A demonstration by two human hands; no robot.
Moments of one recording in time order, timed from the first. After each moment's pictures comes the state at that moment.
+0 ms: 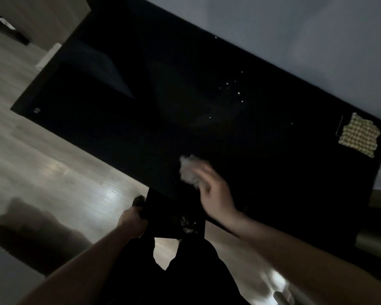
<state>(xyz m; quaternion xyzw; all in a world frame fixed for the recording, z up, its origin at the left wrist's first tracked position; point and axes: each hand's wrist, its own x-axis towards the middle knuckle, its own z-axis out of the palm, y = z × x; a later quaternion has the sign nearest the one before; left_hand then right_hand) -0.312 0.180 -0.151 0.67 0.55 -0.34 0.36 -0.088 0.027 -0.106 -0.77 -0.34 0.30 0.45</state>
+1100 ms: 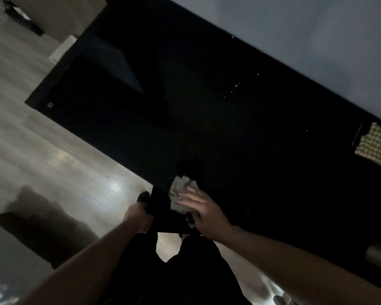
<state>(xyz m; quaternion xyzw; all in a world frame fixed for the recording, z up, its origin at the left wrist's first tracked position) -0.301 0.188 -0.144 0.65 0.58 -0.32 0.36 -0.123 0.017 -0.143 -0.70 -0.53 0.38 0.30</state>
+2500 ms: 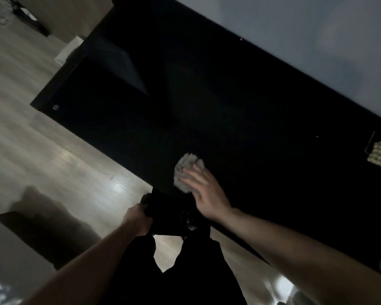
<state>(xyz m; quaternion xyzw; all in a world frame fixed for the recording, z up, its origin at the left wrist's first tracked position) -0.322 0.213 -0.173 0.65 0.57 -0.34 0.36 -0.090 0.079 -0.156 -0.73 -0.55 0.30 0.26</state>
